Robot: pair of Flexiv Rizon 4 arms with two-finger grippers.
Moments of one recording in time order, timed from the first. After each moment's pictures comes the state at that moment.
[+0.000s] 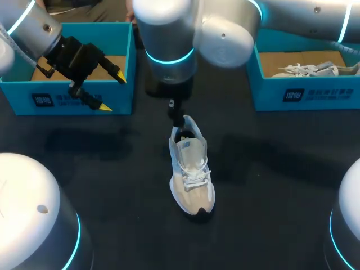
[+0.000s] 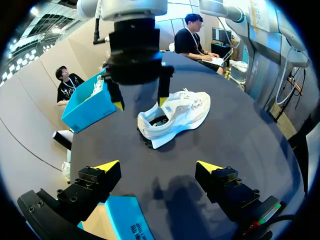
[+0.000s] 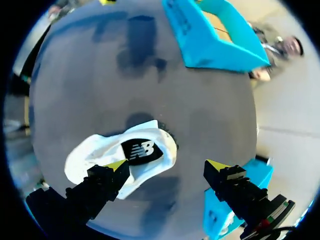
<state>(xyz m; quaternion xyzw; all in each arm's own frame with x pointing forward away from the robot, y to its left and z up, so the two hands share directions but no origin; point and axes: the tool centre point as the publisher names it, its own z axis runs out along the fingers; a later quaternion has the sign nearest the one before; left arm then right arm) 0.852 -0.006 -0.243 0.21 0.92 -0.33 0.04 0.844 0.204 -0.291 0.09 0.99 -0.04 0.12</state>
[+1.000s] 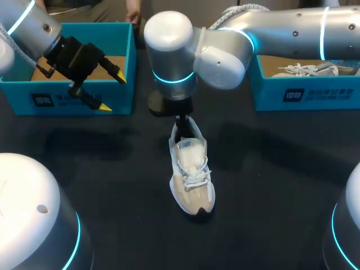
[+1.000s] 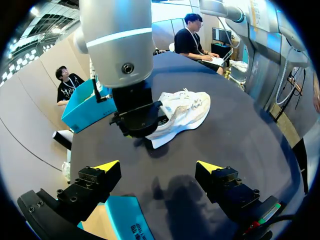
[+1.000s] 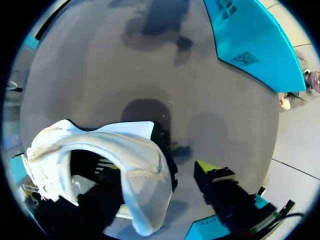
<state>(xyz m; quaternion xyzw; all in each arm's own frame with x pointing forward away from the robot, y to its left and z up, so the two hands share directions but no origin) 0.852 -0.006 -0.243 0.21 0.92 -0.33 0.04 0.880 0.202 -0.385 -0.02 0.99 -0.04 0.09</state>
